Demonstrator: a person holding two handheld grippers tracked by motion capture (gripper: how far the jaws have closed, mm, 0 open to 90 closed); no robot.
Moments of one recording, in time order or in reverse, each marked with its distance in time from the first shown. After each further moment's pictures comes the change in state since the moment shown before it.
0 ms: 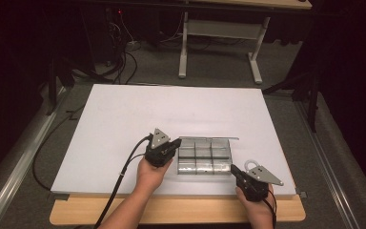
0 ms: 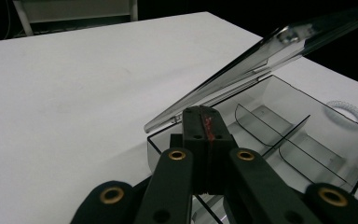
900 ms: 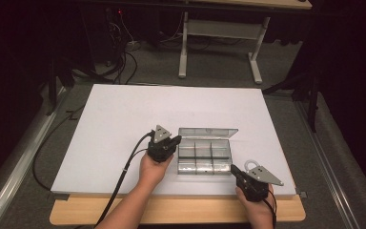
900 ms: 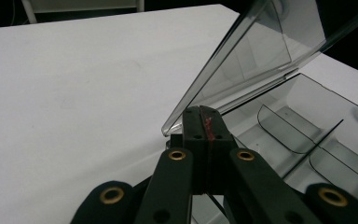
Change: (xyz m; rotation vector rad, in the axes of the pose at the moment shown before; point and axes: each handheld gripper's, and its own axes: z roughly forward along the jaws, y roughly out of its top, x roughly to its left) left arm 0.013 -0.002 0.023 0.019 0.020 -0.024; right arm 0.000 -0.001 0.000 -0.003 0.003 -0.002
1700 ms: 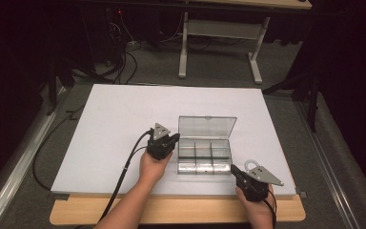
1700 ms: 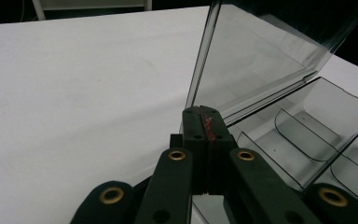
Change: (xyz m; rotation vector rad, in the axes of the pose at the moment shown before) left arm 0.009 -0.001 0.007 0.003 0.026 -0.019; right arm 0.000 0.000 0.000 0.000 0.001 0.002
